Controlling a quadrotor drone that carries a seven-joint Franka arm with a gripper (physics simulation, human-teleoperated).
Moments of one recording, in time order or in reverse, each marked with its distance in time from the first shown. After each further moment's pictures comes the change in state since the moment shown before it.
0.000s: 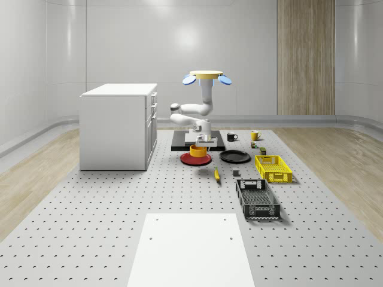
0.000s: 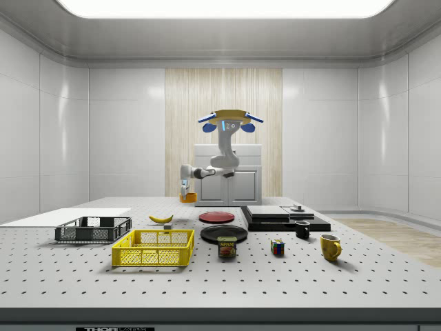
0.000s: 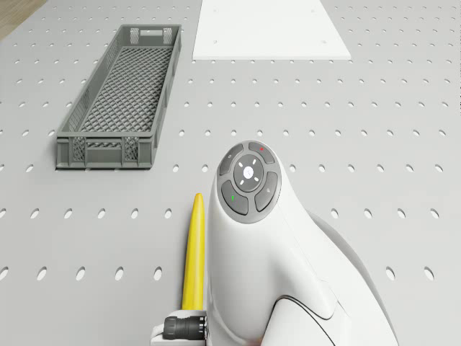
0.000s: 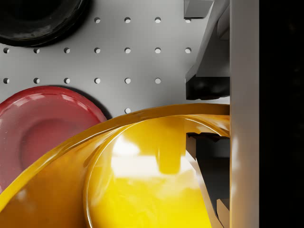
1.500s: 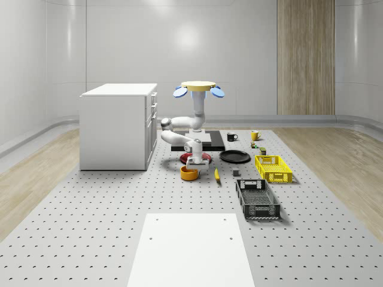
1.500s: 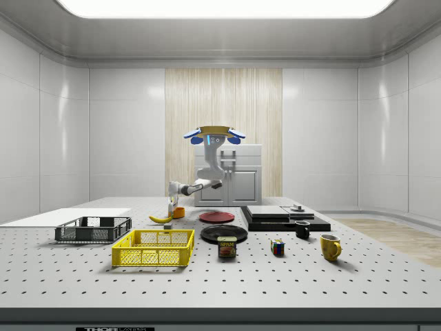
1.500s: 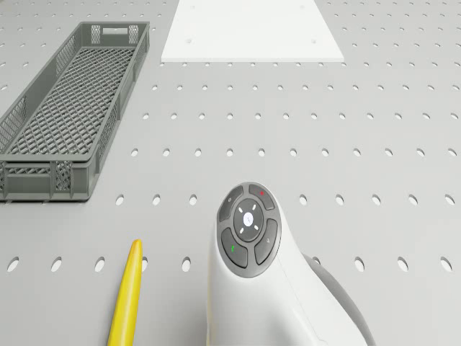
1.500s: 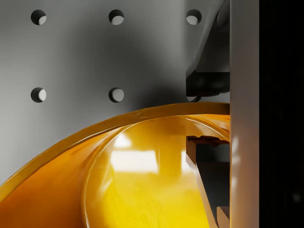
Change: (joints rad) arm -0.023 0.025 -0.144 0.060 -0.138 0.054 -0.008
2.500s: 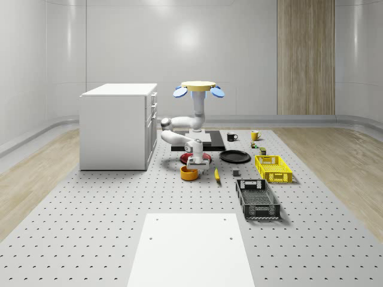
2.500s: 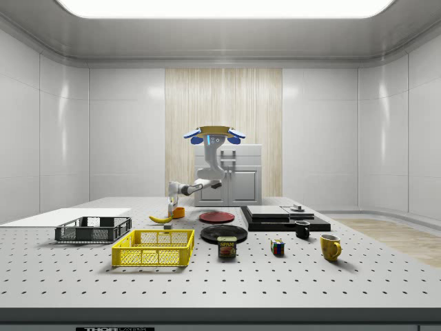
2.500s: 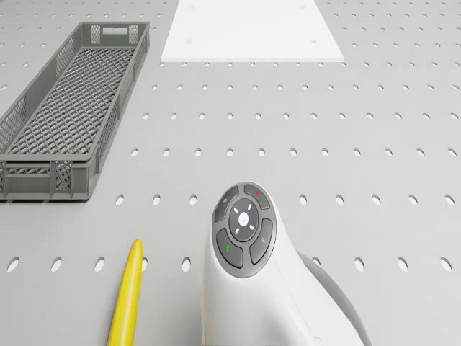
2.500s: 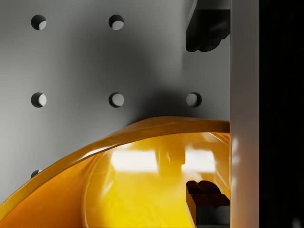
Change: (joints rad) arm -0.015 -0.004 0.000 0.000 0.002 0.004 0.015
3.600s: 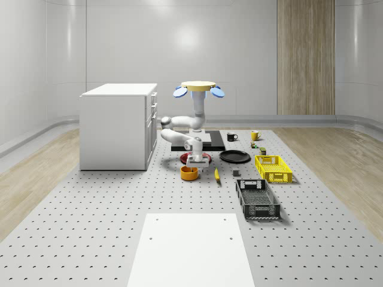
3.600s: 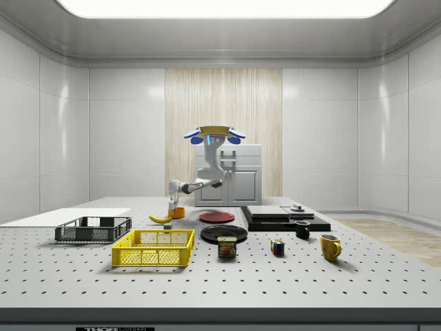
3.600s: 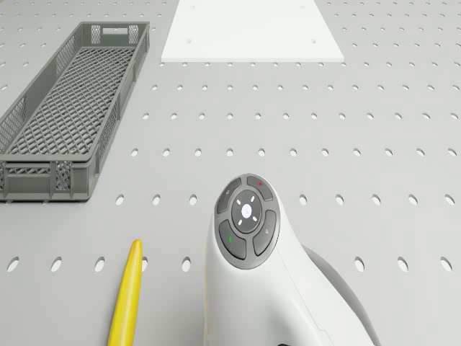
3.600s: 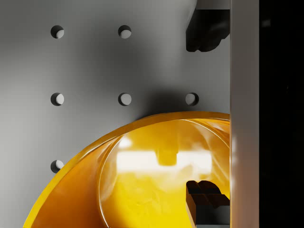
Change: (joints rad) arm 0.017 -0.021 0.028 -0.023 0.032 -0.001 -0.002
